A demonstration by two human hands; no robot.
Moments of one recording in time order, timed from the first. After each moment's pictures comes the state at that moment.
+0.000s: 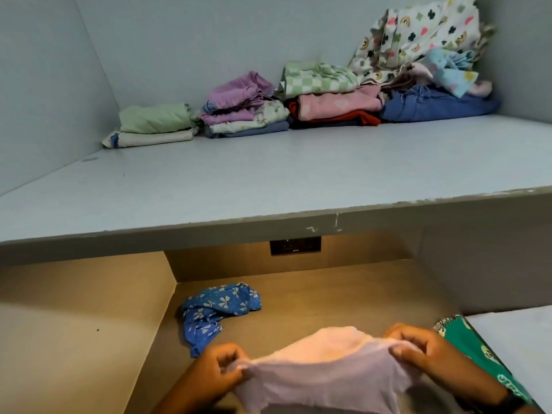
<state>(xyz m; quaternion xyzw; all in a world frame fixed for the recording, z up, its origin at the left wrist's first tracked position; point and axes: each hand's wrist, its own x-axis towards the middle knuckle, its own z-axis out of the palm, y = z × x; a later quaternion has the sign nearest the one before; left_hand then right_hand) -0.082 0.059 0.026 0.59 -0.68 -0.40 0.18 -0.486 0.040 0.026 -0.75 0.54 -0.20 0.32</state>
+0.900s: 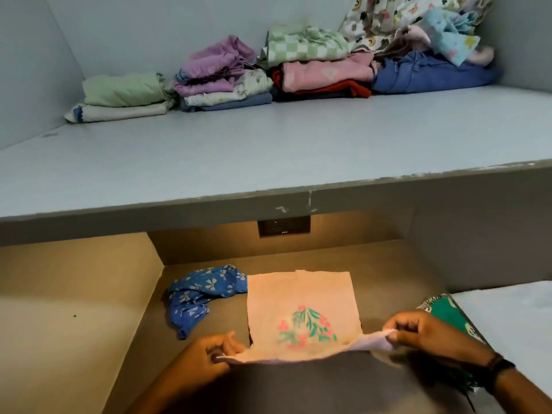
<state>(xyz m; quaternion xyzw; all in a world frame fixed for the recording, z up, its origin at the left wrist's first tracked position) -0.086 0.050 0.008 0.60 -0.61 -0.49 0.17 -0.517 0.023 0.019 -0.68 0.55 -0.15 0.45</state>
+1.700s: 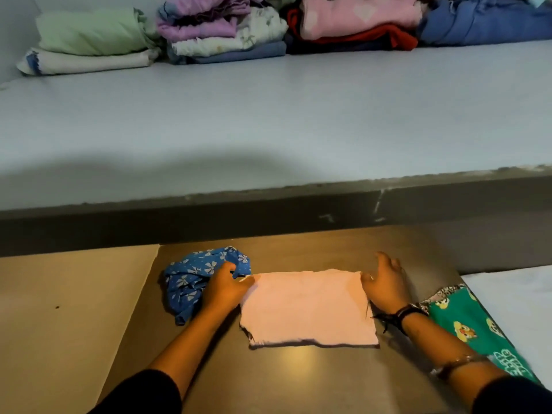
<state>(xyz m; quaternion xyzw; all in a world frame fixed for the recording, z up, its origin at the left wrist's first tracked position) -0.119 -0.077 -0.048 0.79 -0.48 -0.30 0.23 -0.441 -0.076 -0.050 -0.56 0.78 -0.19 0.19</state>
